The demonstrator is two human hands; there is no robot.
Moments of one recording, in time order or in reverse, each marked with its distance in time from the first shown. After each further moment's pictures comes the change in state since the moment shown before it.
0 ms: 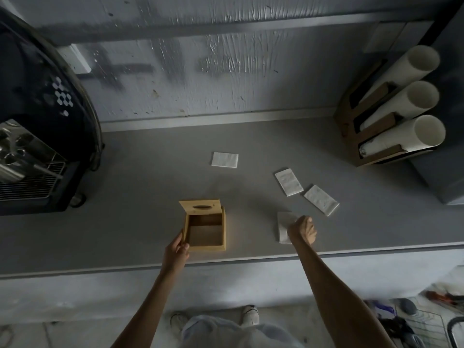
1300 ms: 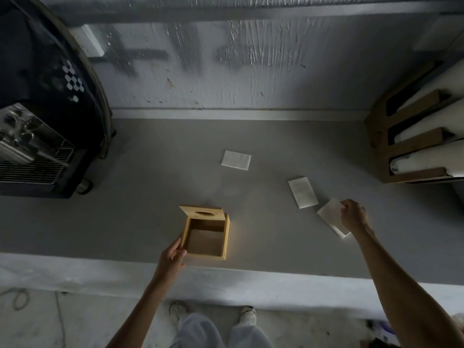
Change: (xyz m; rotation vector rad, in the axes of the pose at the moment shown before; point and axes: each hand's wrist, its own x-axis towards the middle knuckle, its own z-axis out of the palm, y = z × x) left_hand -0.011 0.006 0.001 0.071 0.031 0.033; right_hand 0.169 0.003 -0.069 -0.127 -0.101 -0.398
